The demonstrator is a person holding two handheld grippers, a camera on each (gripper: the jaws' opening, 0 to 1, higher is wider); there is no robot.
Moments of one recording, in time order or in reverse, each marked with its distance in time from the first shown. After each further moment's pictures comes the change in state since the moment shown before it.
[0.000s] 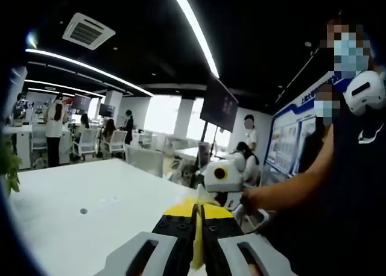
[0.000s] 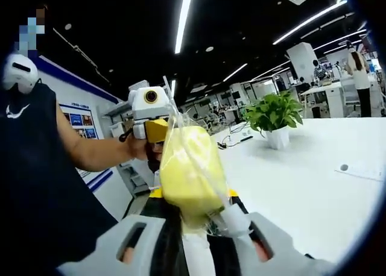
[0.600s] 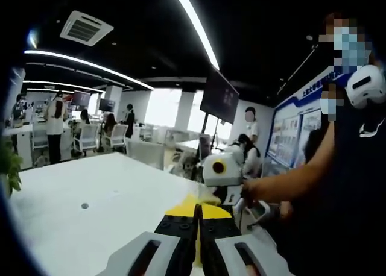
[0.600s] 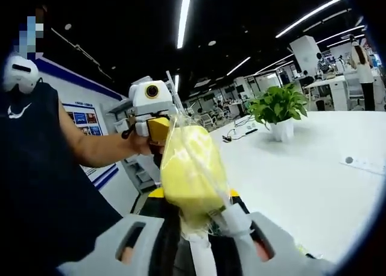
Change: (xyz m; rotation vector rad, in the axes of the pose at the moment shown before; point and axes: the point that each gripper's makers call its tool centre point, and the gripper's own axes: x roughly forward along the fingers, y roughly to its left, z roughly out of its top) left arm 0.002 -0.004 -0.013 0.010 0.063 0.017; right arm -0.003 0.003 -0.014 0.043 0.029 0.035
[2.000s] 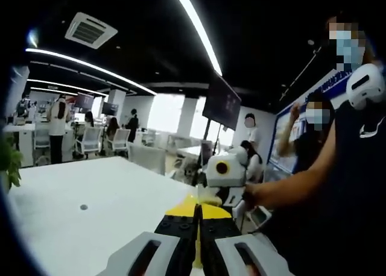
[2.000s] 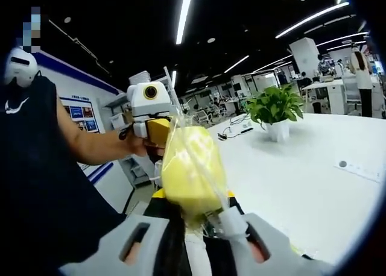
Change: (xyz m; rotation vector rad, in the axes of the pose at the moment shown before) left arm 0.004 -0.001 -0.001 -0.018 -0.063 0.015; right arm -0.006 0.001 0.002 -0.012 0.041 -0.025
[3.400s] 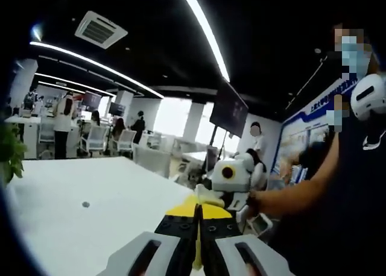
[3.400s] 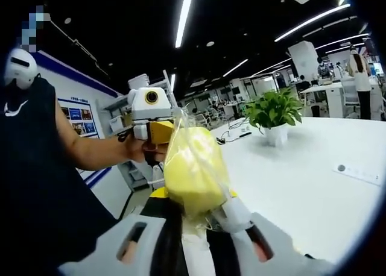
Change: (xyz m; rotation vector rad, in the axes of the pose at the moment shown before) left arm -0.004 0.010 0.011 -0.073 -0.043 0.047; right arm 0.003 -0.005 0.013 -0.040 -0.042 -0.021
